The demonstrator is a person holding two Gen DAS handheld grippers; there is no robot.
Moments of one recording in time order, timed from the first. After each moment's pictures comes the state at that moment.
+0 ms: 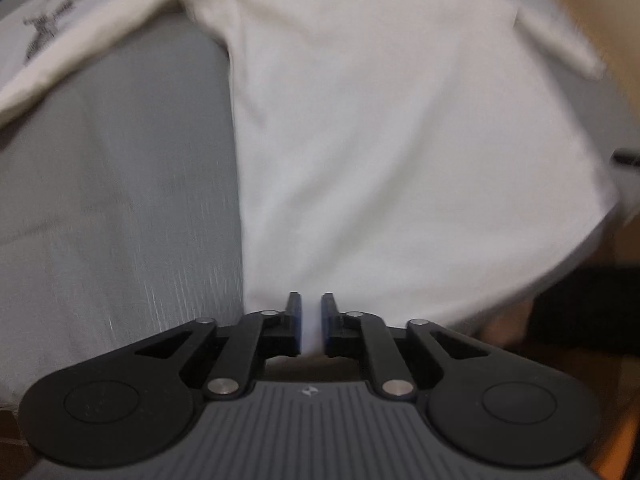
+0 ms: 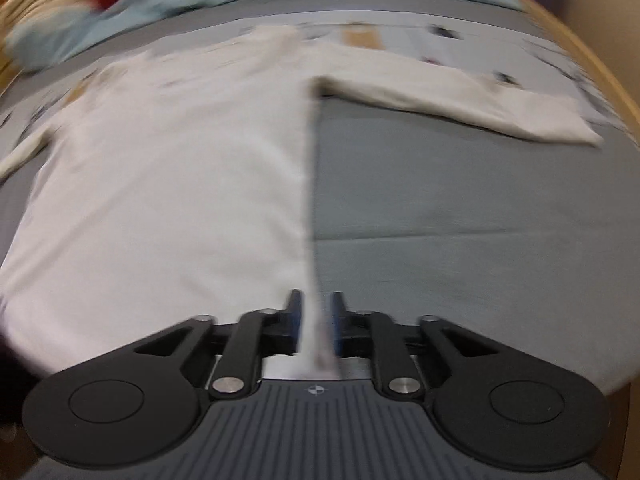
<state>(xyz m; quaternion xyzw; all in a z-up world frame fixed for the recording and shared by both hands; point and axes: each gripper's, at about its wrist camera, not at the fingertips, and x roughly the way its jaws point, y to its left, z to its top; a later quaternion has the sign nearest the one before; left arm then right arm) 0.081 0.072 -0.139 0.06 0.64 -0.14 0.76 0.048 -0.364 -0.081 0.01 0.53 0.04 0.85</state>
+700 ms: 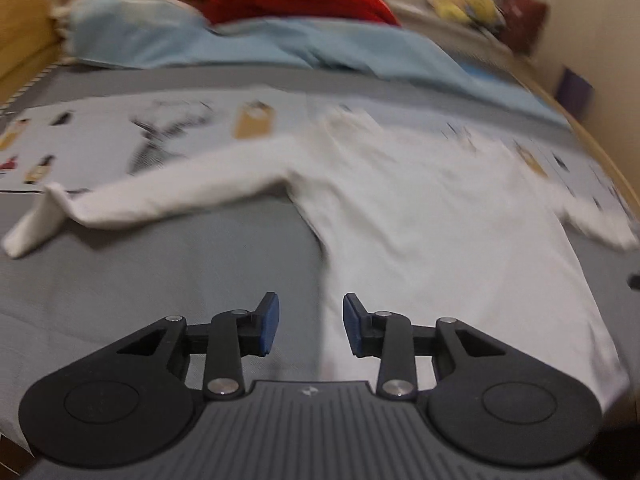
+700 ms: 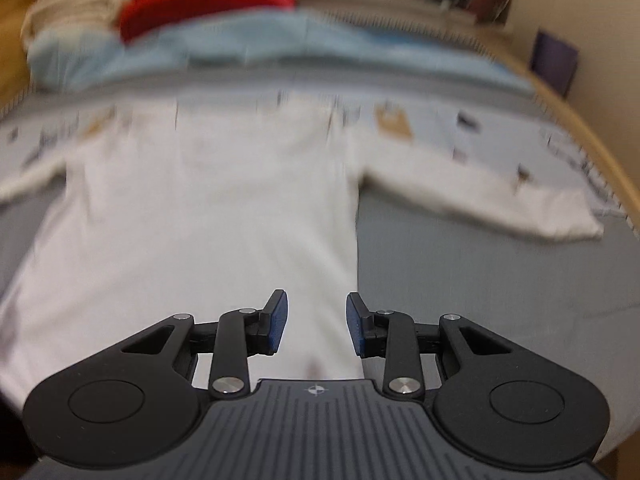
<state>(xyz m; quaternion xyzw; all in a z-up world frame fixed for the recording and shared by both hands) 0.108 0.121 -0.055 -0.04 0.42 -0.02 0.91 0.086 -0.308 -0.052 -0.02 0.41 0.02 0.91</state>
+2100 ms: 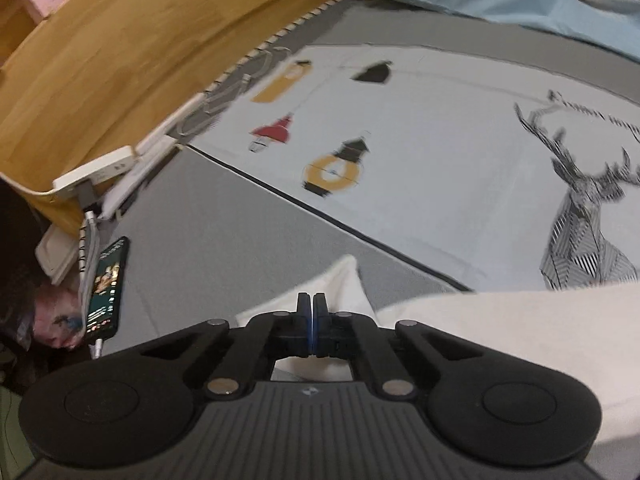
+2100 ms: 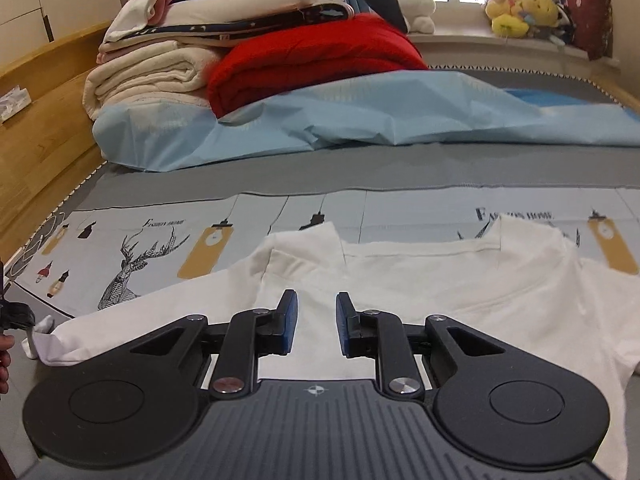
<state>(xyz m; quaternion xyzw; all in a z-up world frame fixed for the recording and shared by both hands) 0.301 0.348 -0.109 0.02 0.47 0.43 0.77 0.280 -0.130 -0.046 0.07 0.36 0.16 0.92</state>
